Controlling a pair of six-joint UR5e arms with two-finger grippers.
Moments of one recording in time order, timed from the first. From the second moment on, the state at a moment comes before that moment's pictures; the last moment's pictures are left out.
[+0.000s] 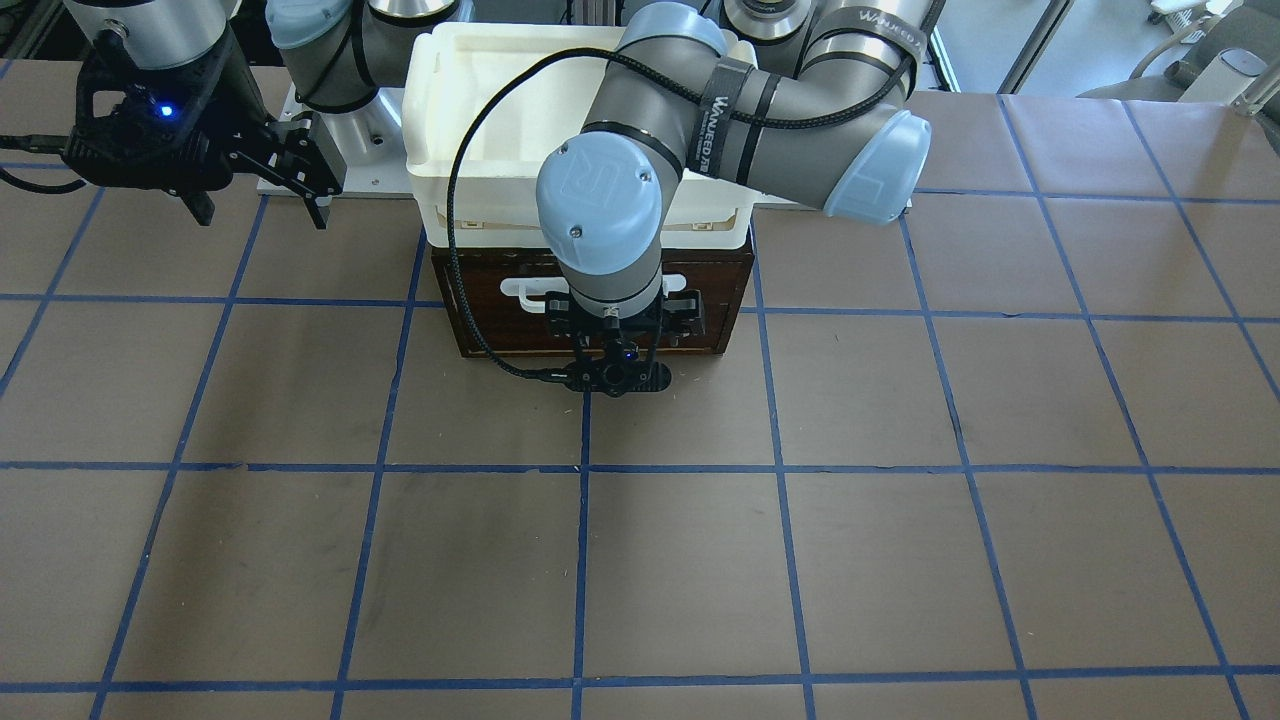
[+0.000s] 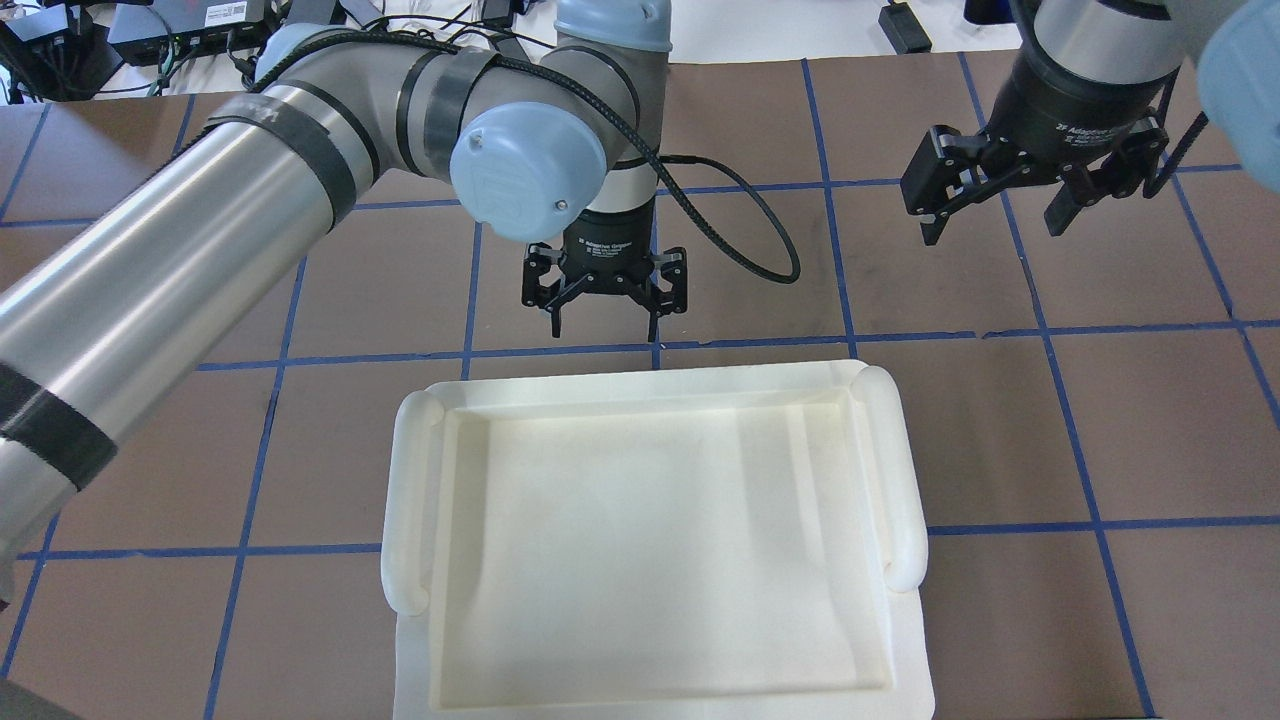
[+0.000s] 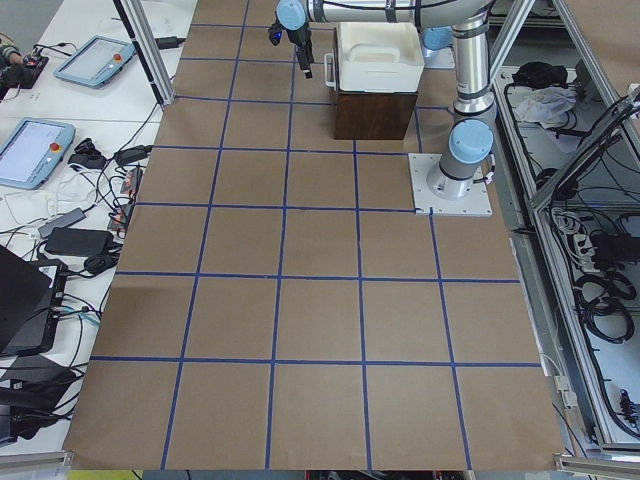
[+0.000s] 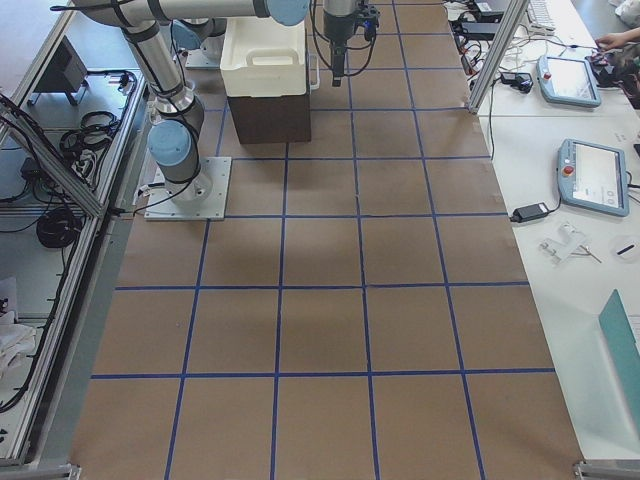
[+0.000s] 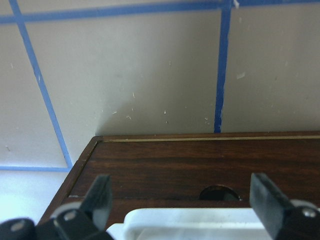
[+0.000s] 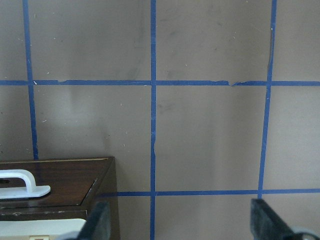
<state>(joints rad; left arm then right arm) -1.93 -1.96 -1.39 -1.63 1.58 -0.35 1.55 -1.63 1.57 -1.51 -1.61 -0.04</state>
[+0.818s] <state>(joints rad) -1.81 -1.69 -1.37 -1.65 1.62 -0.25 1.55 -1.63 1.57 -1.51 -1.61 -0.05</state>
